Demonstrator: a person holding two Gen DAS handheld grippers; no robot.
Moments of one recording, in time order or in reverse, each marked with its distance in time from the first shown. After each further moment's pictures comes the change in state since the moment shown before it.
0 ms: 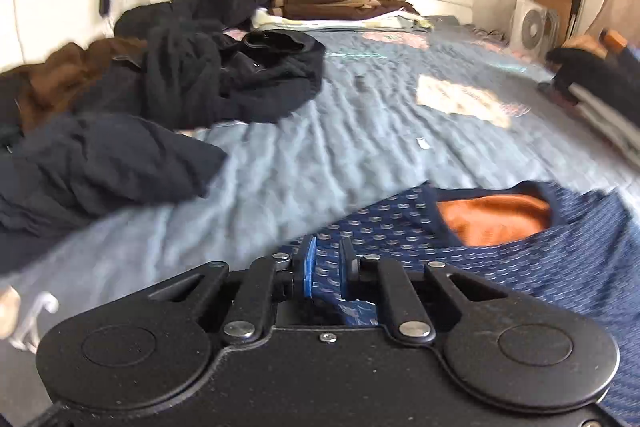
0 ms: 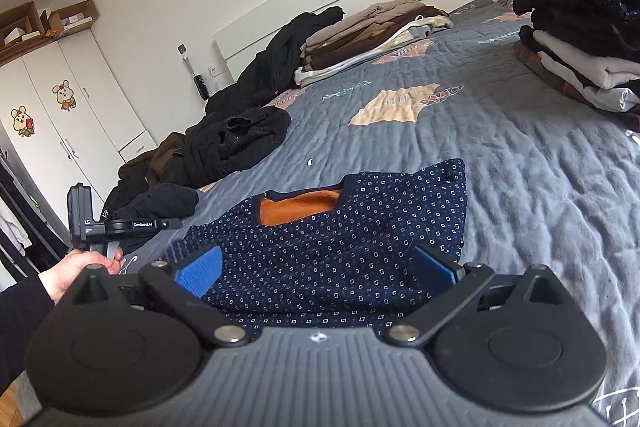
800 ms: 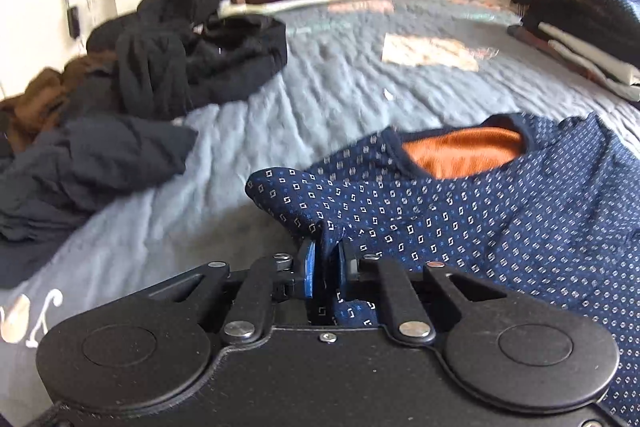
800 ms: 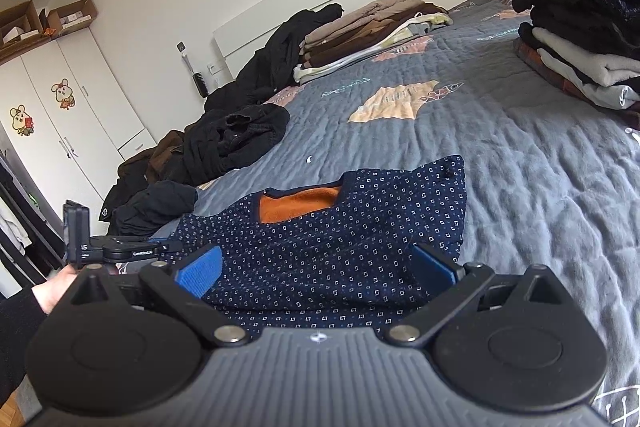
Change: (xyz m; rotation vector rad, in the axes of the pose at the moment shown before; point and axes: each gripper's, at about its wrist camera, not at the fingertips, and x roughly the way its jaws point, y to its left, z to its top) left arm -0.026 -0.033 -0.025 0.181 -0.024 -0.002; right arm 0.001 -0.001 0.000 0.006 0.009 -0.002
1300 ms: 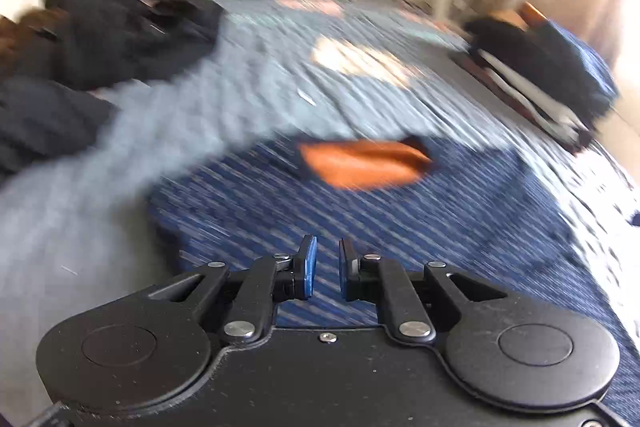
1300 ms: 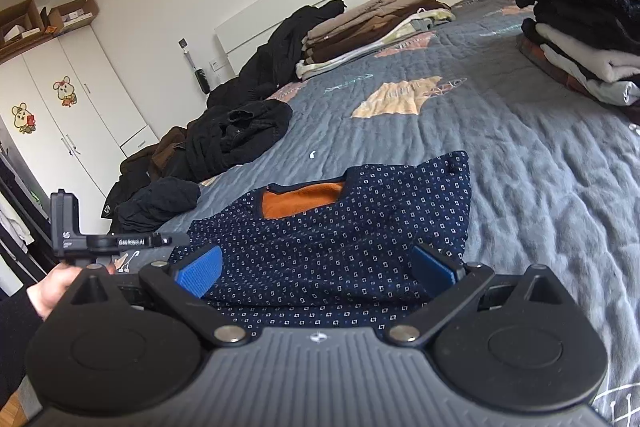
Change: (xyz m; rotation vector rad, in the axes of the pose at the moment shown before) left arm 0.004 -0.039 0.003 -0.148 0.099 -0.302; right arm 0.001 0.004 -0.001 -0.012 0.010 0.003
